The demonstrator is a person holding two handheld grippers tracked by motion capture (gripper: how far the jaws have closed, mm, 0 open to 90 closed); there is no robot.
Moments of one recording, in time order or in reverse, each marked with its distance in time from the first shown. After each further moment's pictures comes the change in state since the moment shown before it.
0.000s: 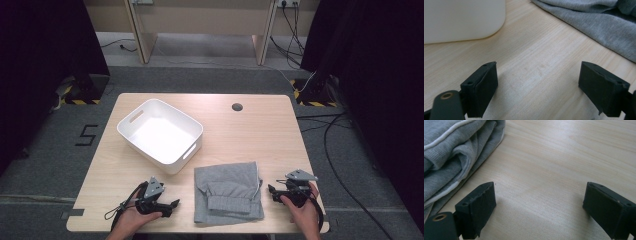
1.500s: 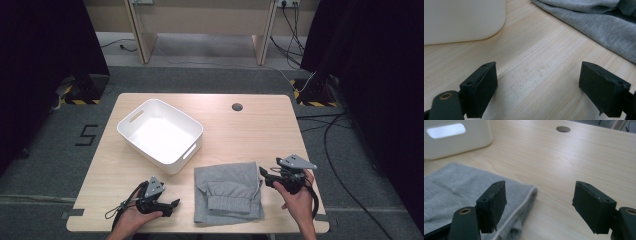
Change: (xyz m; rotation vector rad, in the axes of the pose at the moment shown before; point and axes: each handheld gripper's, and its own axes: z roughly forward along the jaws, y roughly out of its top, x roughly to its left) left arm 0.000 0.001 0.001 0.002 0.003 -0.001; right arm 0.031 0.066 -0.029 -0.187 0.072 -0.045
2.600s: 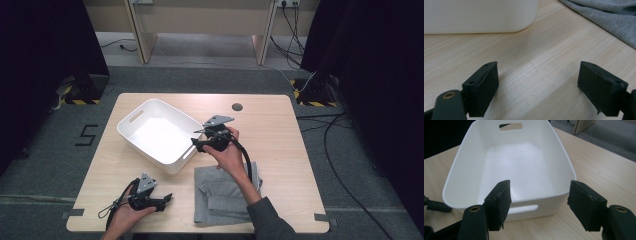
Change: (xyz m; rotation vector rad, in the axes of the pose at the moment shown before) left arm 0.021 -0.006 -0.007 0.001 0.069 -0.059; right arm 0.120 0.139 0.129 0.035 0.267 -0.165
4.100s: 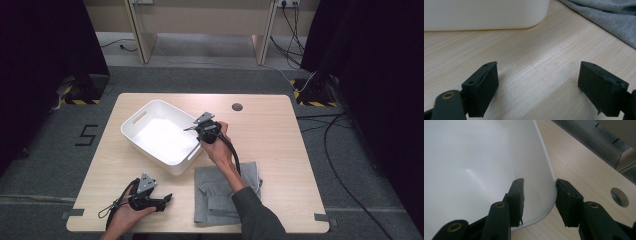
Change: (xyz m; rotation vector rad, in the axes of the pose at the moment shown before) left arm 0.000 0.000 0.000 0.000 -0.002 0.000; right arm -0.019 -0.001 0.060 0.149 -0.271 -0.171
